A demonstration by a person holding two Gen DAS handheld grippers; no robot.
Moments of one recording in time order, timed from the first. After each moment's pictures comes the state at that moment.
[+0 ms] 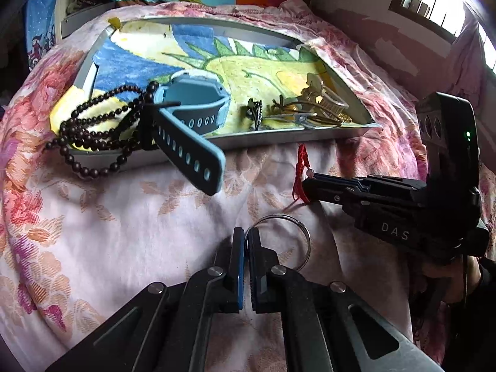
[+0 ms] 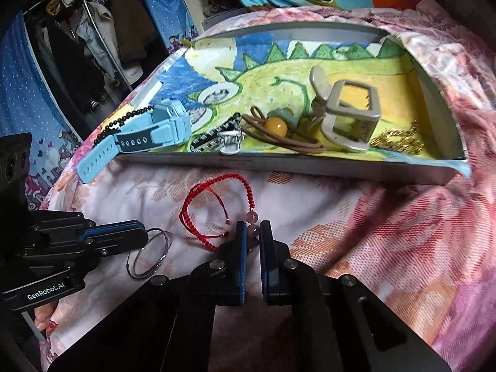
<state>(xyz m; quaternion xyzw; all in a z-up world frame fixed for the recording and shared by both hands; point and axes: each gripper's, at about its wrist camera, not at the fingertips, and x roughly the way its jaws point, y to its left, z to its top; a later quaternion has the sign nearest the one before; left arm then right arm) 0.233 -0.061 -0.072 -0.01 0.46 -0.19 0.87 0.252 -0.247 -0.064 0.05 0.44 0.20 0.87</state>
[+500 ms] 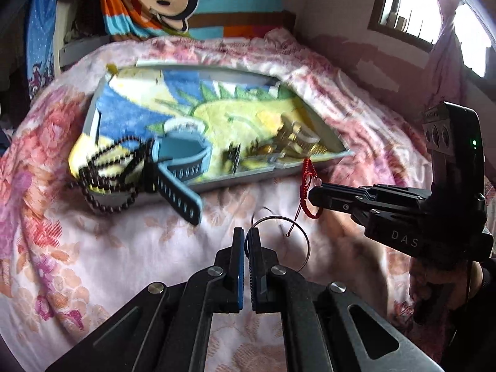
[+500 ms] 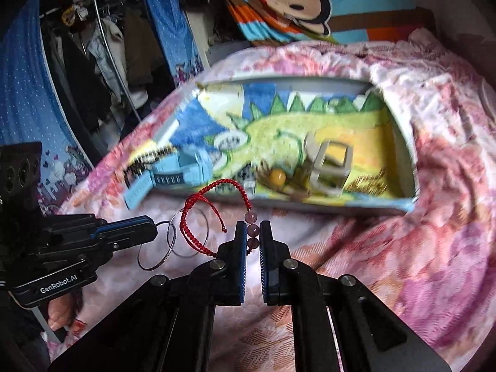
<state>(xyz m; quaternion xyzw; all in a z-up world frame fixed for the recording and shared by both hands) 0.213 -0.060 -0.038 -0.02 0.38 -0.21 0.90 0.223 -0.264 -0.007 0.05 0.37 0.19 0.91</state>
